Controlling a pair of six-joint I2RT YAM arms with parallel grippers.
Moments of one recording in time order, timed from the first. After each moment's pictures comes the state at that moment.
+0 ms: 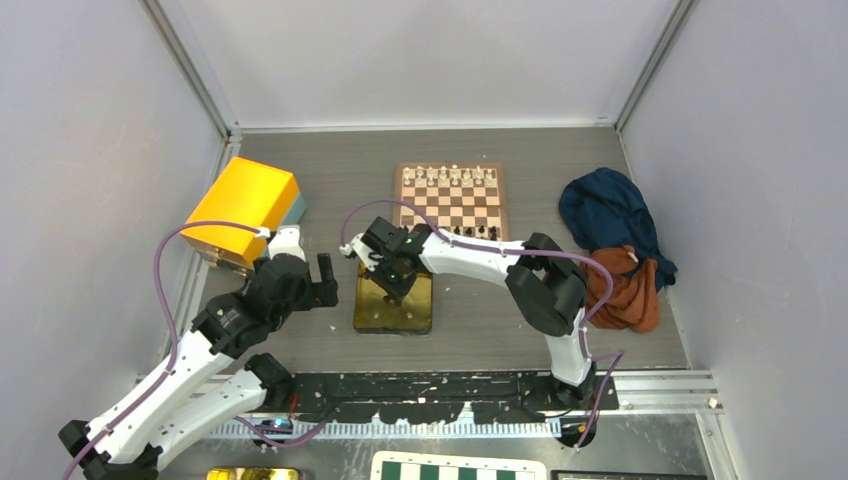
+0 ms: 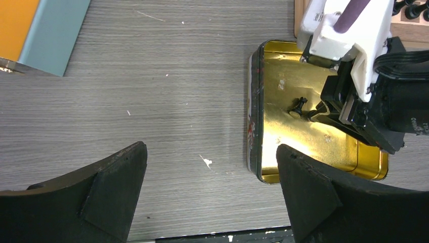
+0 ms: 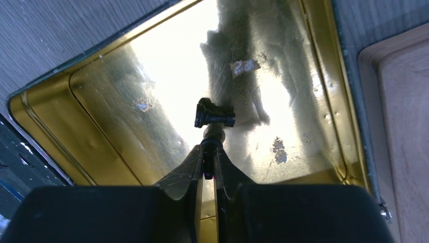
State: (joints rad) left arm -0.71 0.65 0.73 -0.84 -0.44 -0.58; right arm 1.00 1.96 1.43 -0.62 -0.12 -0.07
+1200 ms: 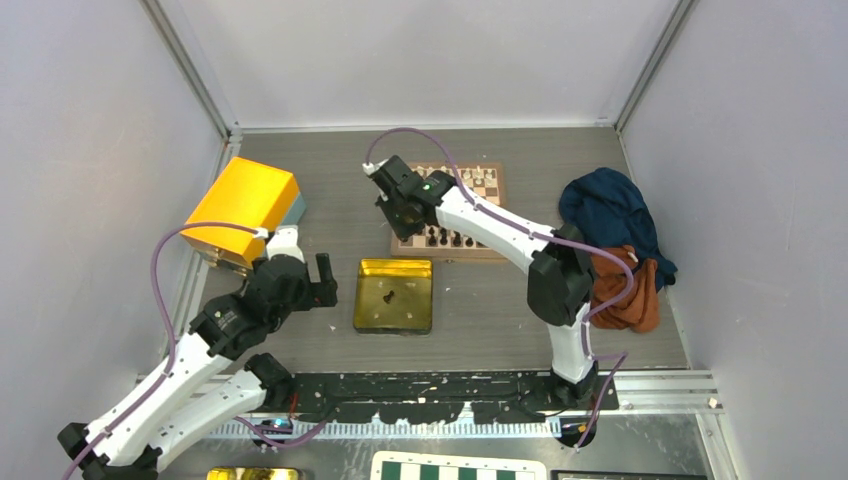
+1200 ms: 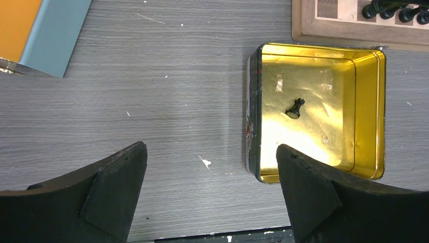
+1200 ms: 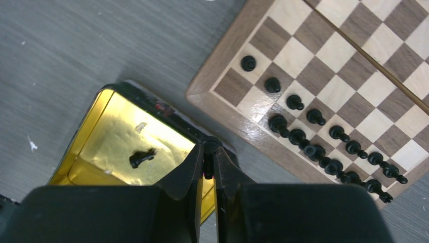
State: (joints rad) left arm -0.71 0.64 0.73 -0.84 -0.44 -0.58; right arm 0.86 1.96 1.78 -0.81 0.14 0.20
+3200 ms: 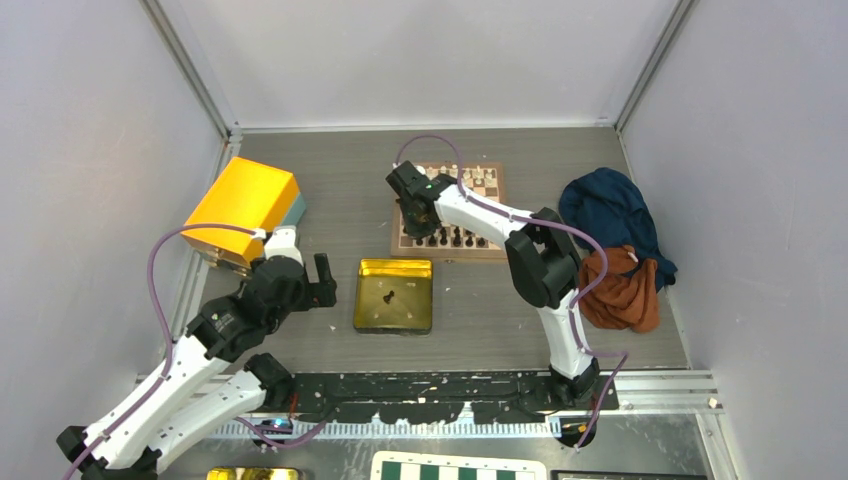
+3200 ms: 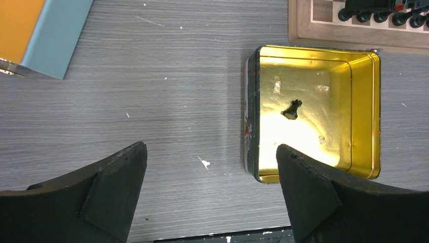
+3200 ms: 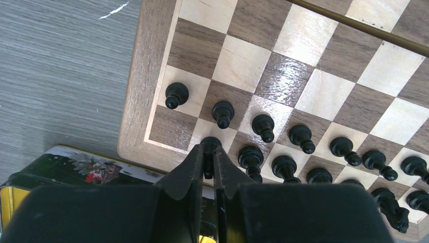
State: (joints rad) left arm -0.71 0.62 0.73 -0.84 -0.44 -0.57; right arm 0.74 2.10 1.72 -0.73 0.19 0.40
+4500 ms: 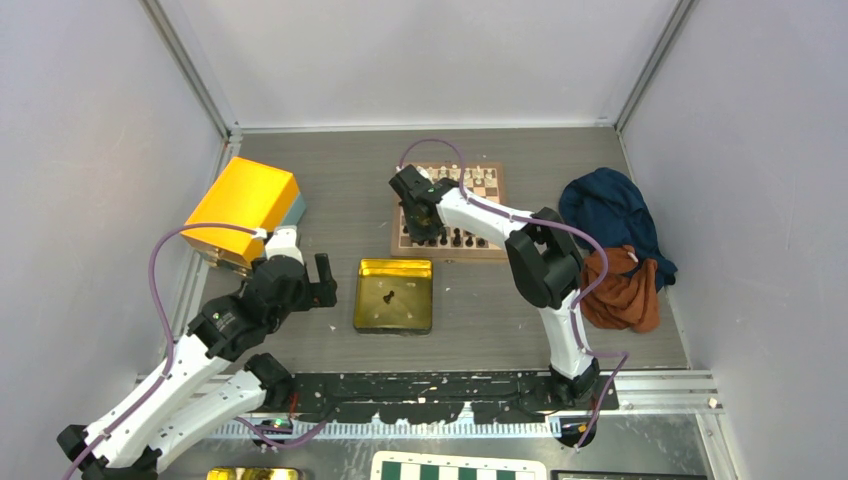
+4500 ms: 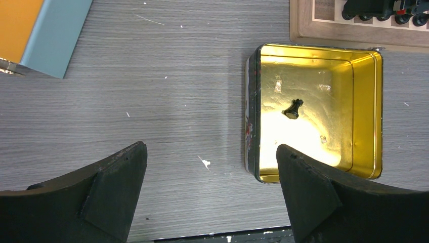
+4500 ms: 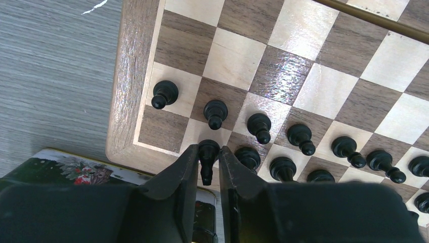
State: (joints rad) left arm -0.71 0.63 0.73 -0.84 -0.44 -0.57; right arm 0.73 2.09 1.66 -0.68 0.19 0.42
